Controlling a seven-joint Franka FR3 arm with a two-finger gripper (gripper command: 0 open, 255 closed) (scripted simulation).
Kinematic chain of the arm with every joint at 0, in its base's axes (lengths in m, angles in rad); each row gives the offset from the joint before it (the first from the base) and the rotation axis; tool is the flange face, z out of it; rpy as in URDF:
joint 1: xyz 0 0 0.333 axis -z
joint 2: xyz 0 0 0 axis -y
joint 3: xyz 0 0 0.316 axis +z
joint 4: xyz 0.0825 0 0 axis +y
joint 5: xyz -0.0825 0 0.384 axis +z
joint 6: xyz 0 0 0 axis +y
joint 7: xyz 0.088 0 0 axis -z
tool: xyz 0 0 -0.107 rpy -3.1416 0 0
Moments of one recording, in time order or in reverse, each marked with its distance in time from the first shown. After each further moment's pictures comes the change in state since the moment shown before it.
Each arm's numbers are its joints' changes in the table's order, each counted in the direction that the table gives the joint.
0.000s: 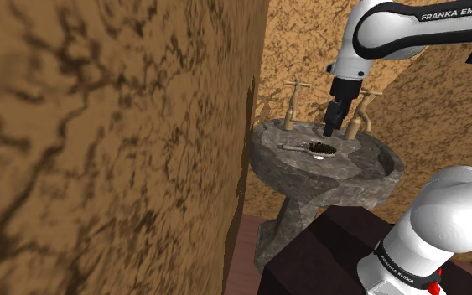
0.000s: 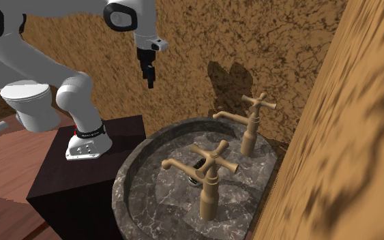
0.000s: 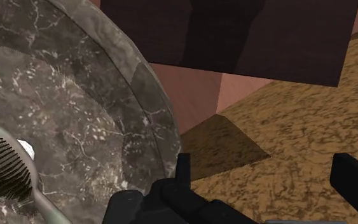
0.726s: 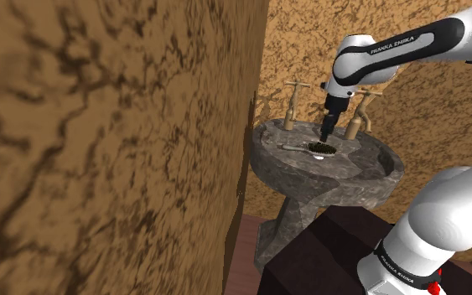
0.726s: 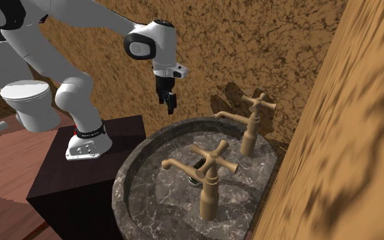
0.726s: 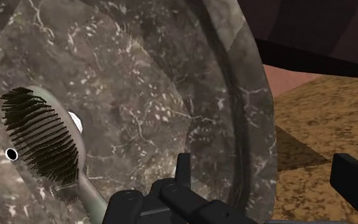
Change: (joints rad) arm 0.038 -0.296 -0.188 -0.021 -0.106 -0.310 -0.275
